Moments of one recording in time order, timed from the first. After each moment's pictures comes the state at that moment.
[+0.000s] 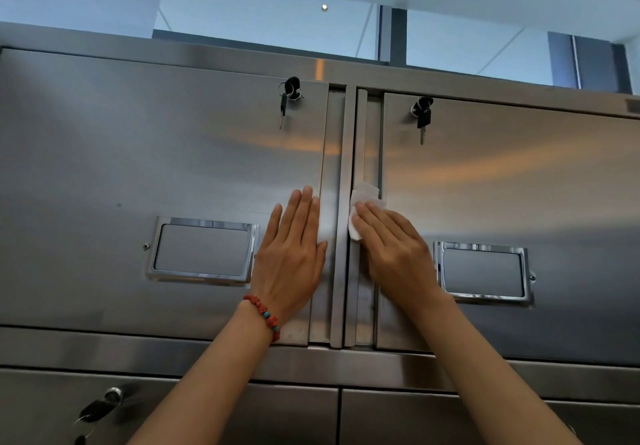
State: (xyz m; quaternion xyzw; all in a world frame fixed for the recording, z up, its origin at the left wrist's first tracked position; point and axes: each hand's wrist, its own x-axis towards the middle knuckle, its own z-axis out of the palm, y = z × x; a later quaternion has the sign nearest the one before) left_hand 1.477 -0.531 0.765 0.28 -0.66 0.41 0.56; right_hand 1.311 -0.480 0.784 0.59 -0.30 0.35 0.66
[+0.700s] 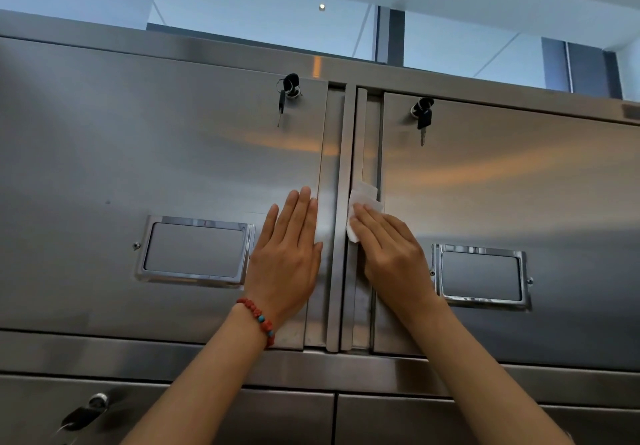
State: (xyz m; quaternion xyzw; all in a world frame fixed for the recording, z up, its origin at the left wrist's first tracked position) left_hand 1.477 -0.533 0.765 0.29 -0.66 0.43 0.55; right_hand 1.316 -0.485 0.782 0.60 -0.31 0.37 0.64
